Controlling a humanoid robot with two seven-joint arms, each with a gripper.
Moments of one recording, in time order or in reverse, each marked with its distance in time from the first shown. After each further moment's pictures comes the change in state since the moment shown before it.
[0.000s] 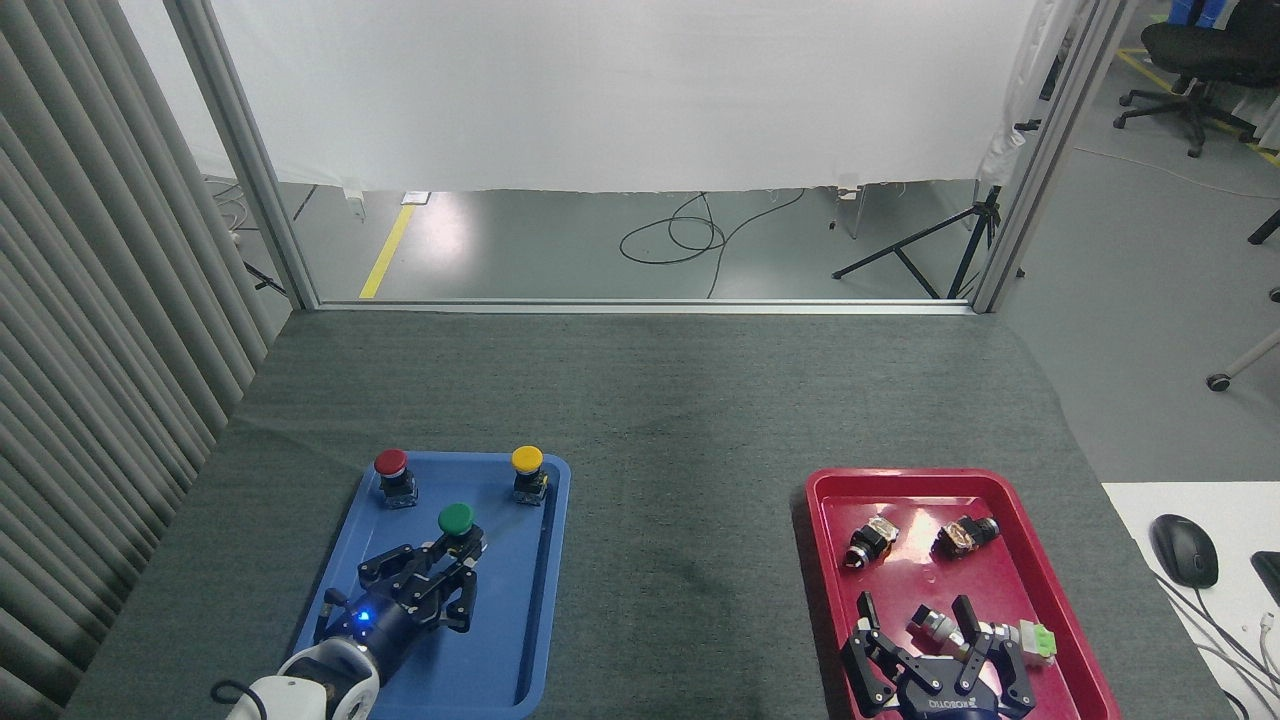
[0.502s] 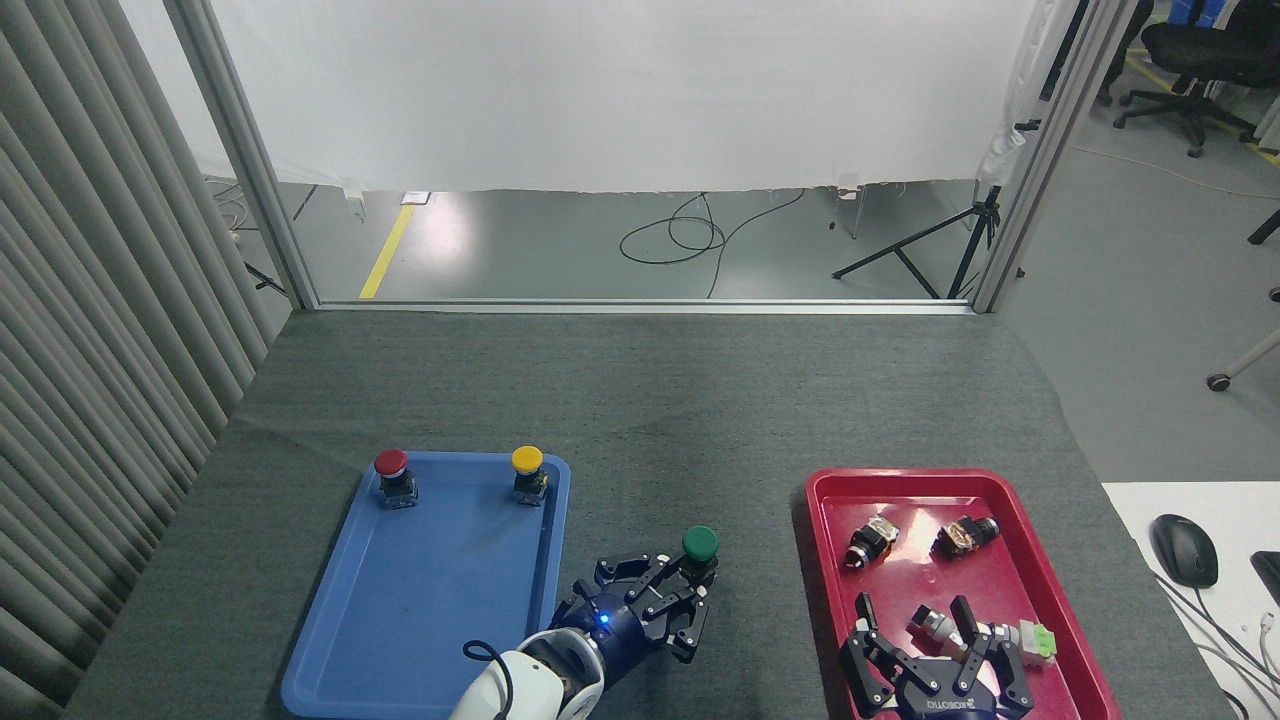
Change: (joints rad) left arm -0.144 -0.345 -0.250 0.203 -0.169 0.064 0.005; right arm 0.001 0.001 0.003 0.001 0.001 0.001 -0.001
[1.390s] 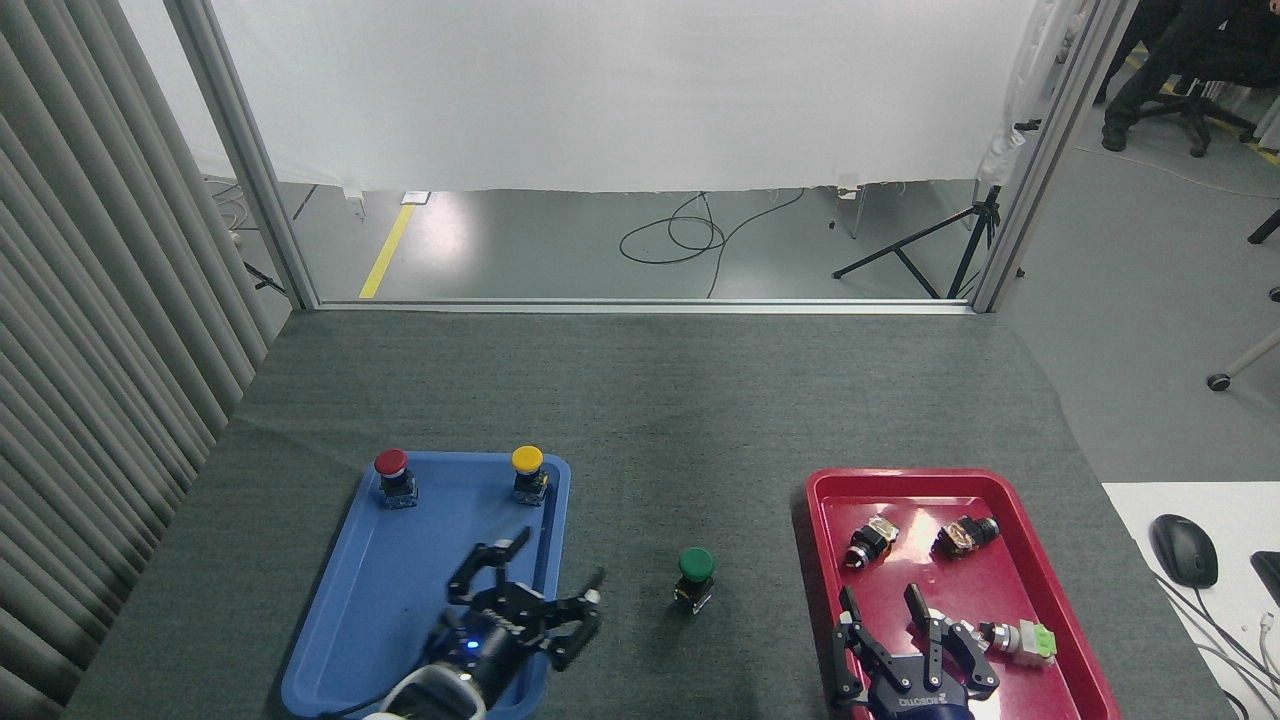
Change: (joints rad) left arm 0.278 0.253 0.164 -0.464 0.041 0.153 0.049; right arm -0.012 0.005 0.051 0.013 0.064 -0.007 -0.004
